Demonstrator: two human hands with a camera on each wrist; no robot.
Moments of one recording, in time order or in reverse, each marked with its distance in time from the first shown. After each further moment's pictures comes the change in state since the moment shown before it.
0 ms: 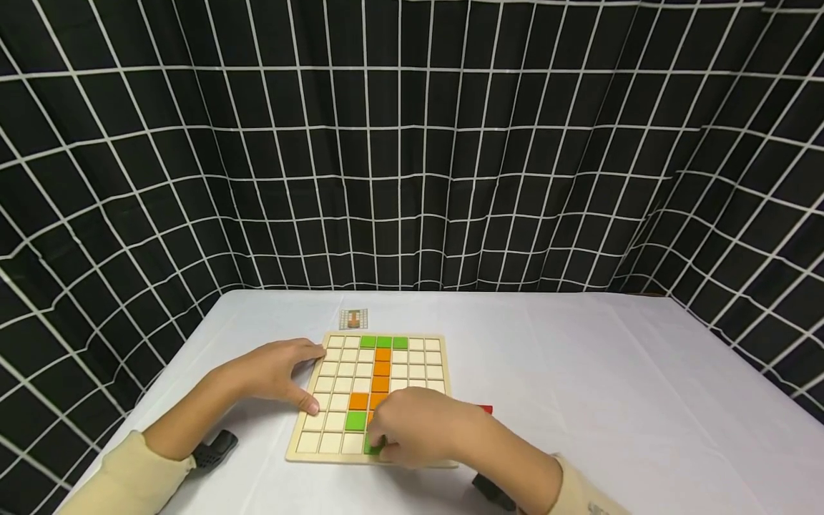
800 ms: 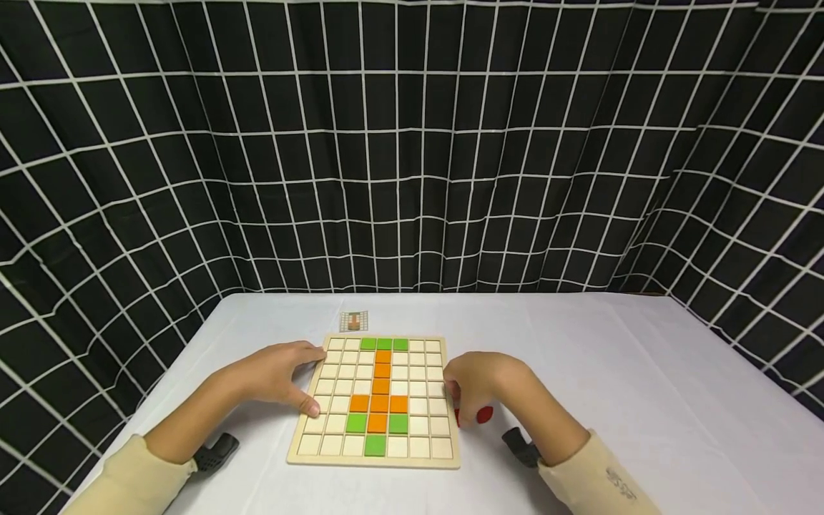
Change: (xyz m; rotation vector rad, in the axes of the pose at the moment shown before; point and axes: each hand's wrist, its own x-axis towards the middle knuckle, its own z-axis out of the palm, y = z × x) left_hand 0.000 0.000 -0.002 0.004 0.002 0.022; right_hand -0.038 0.075 -0.017 0.201 -0.155 0.653
